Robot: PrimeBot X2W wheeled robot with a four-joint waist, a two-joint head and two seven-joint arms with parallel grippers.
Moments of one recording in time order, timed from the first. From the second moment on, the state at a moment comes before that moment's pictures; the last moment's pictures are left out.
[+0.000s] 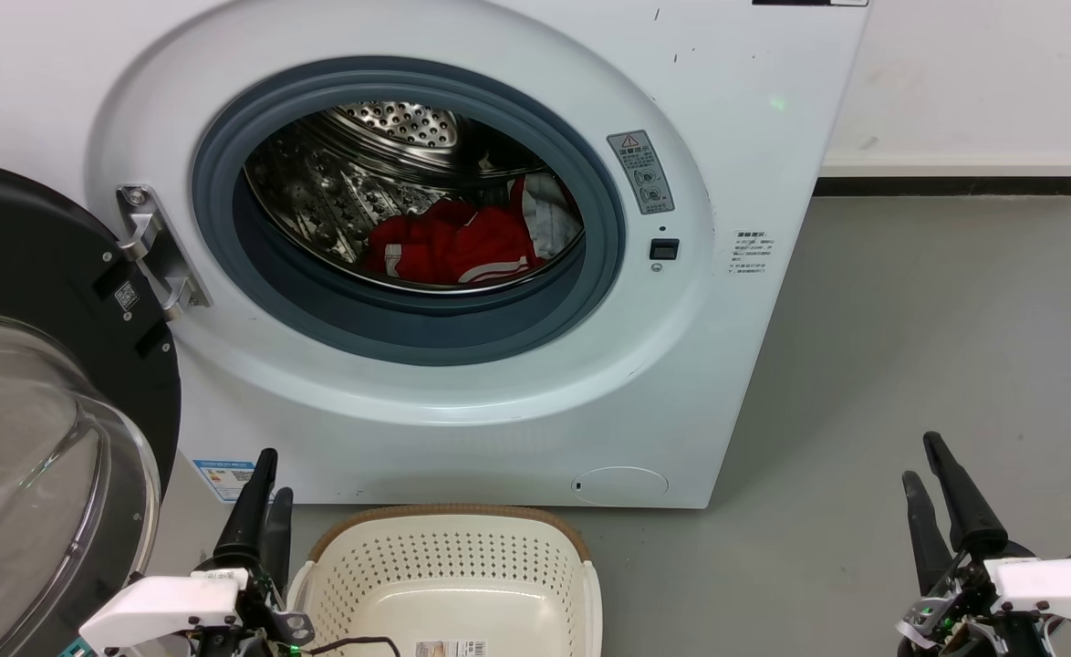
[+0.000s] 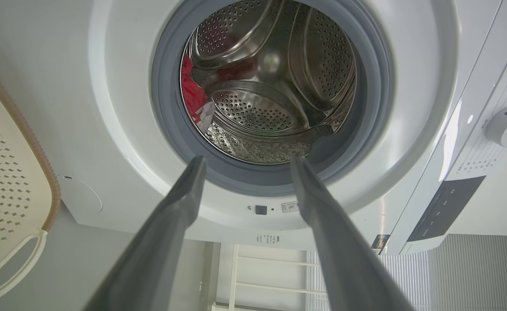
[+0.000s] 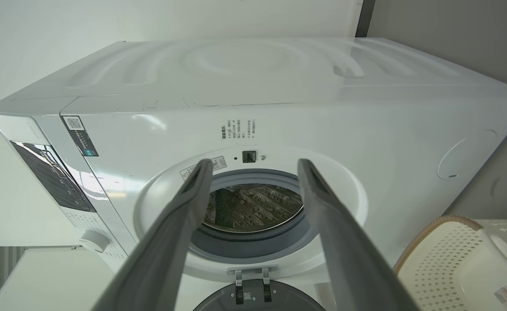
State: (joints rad) left arm -0.06 0.05 0.11 0.27 -1.60 -0.13 0.09; right arm -0.06 -0.05 -0.11 0.28 1.61 0.13 0.10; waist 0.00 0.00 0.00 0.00
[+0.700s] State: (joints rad) left arm -0.04 0.05 0.10 0.16 -1.21 -0.05 0.00; right arm -0.03 -0.05 -0.09 0.17 1.18 0.13 0.00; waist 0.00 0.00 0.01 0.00
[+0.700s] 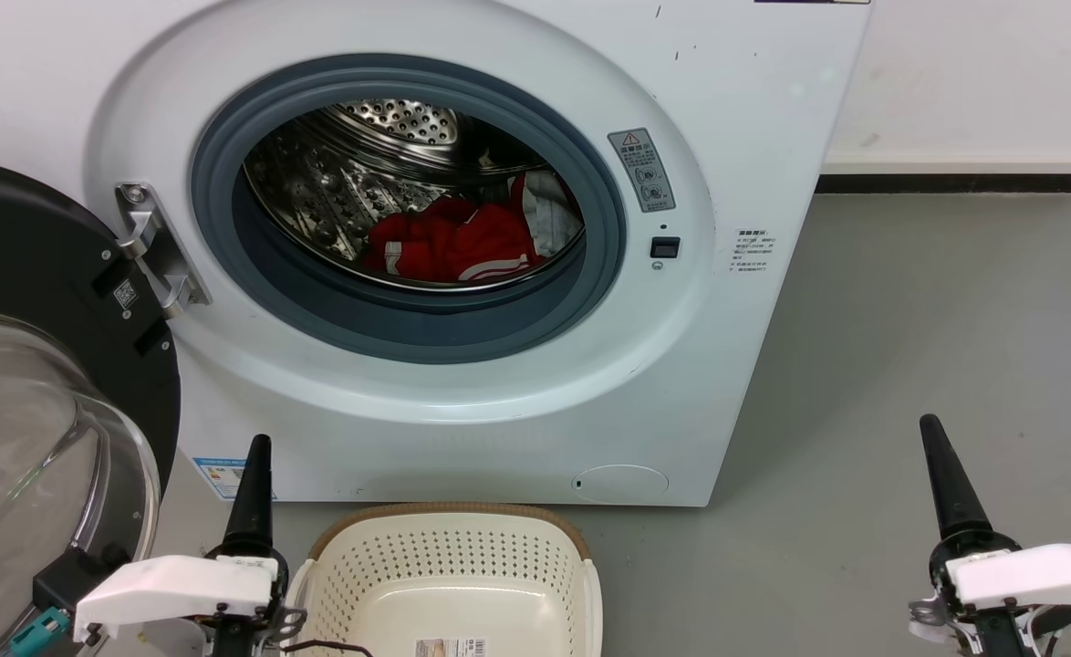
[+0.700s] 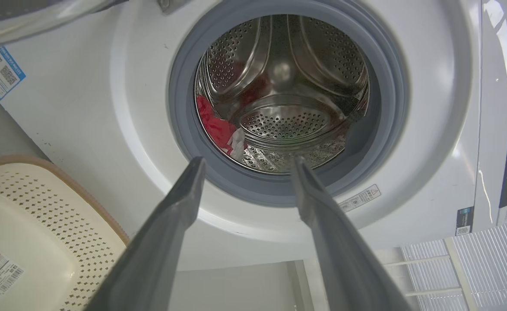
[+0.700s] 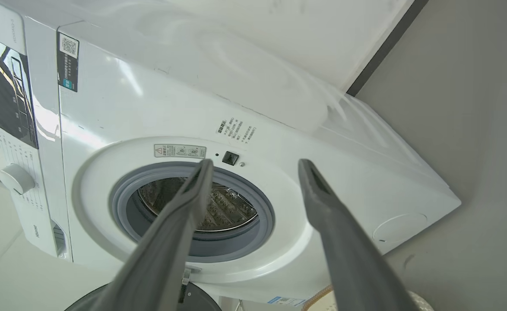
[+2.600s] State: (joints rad) left arm 0.06 0.05 0.01 0.02 -0.42 0.07 -0.17; right arm 0.06 -0.05 -0.03 0.01 0.27 0.13 -0.18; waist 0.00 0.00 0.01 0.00
